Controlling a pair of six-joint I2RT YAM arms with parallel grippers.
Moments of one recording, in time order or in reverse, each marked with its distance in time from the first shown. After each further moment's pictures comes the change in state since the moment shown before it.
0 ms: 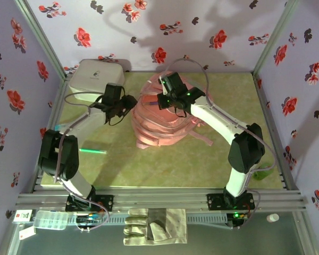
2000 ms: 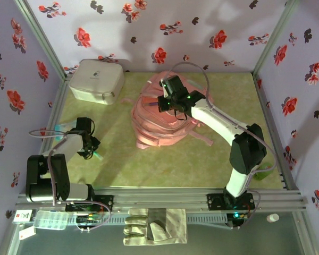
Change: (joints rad) left arm 0.356 -0.256 -0.495 -0.284 -0.261 0.171; right arm 0.000 -0.020 -0.071 0.052 -0.042 0.055
